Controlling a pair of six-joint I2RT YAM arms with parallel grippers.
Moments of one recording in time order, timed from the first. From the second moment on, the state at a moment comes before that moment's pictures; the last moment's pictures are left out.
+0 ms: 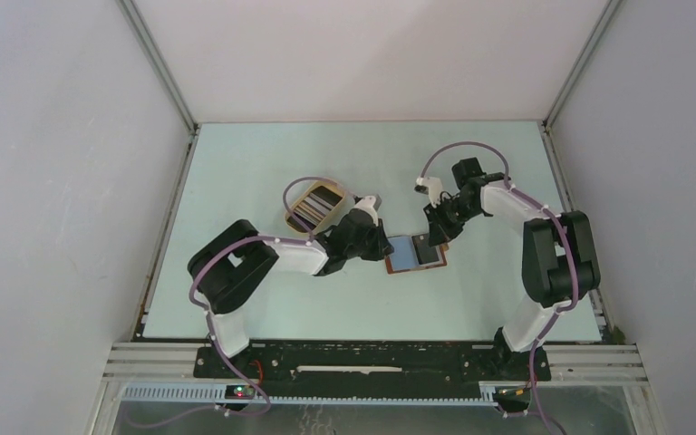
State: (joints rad) left arm -0.84 1.83 0.87 0.35 0.01 -0.70; right arm 0.21 1.73 1.15 -0.74 -0.58 -0.49
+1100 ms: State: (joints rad) left arm -0.49 1.13 0.52 0.42 -0.12 -0.62; right arm 0.20 1.29 1.16 -0.67 -0.96 -0.47
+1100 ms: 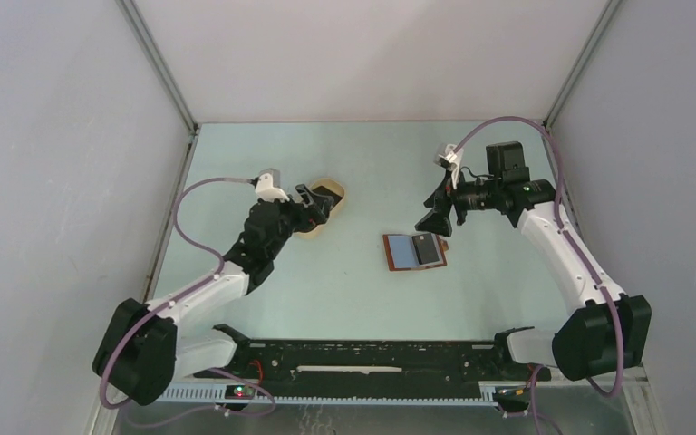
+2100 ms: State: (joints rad) left arm -0.44 1.41 0.70 0.13 -0.36 -1.04; right arm 0.19 1.37 1.16 -0.67 -0.92 -0.45
